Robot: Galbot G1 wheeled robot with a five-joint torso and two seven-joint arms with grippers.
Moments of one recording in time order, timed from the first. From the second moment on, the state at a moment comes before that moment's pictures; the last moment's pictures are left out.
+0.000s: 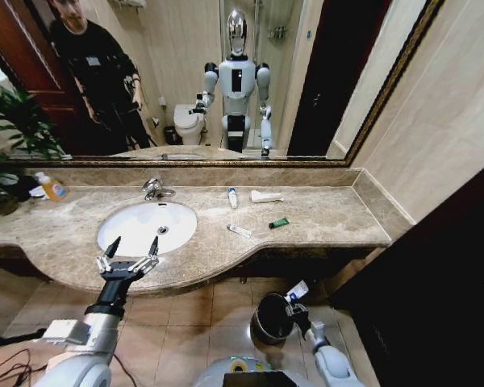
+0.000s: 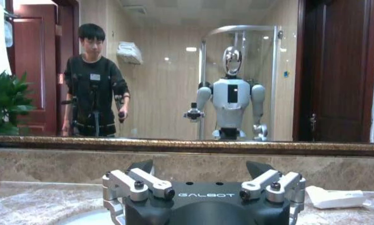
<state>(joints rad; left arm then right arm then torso) 1.84 -1.36 -0.82 -2.47 -0.37 0.04 0.05 -1.34 1.40 0.52 1.12 0.06 0.27 -0.25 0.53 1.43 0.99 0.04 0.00</state>
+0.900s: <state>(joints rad) 1.84 -1.36 -0.82 -2.47 -0.37 0.04 0.05 -1.17 1.49 0.53 0.79 -0.11 0.39 -0.20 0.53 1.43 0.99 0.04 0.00</state>
